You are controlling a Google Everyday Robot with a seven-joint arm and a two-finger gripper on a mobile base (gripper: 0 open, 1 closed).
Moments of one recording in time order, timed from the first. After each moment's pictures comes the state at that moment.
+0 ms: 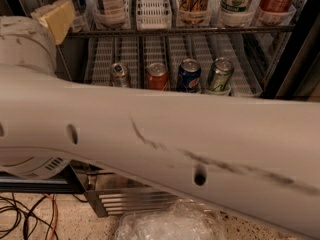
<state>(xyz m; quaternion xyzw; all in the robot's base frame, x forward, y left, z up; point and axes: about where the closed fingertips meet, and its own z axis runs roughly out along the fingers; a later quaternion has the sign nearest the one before) 0.520 0.235 1.078 -0.16 0.66 0.12 0.73</state>
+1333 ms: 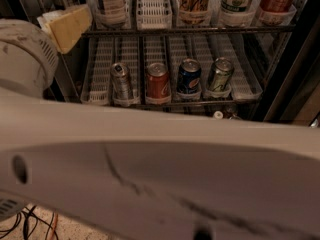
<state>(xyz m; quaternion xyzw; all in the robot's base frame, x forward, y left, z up) 0.492 0.201 1.079 -0.10 0.70 0.04 0.71</state>
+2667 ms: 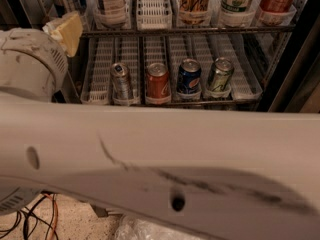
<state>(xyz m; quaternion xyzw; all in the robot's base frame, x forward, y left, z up) 0.511 0.183 1.064 -0.07 0.69 0.01 0.72</state>
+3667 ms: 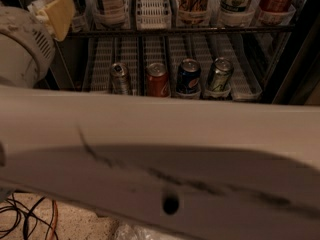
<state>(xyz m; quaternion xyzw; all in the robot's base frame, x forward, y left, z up) 0.499 0.188 1.099 -0.06 0.68 0.01 0.73</state>
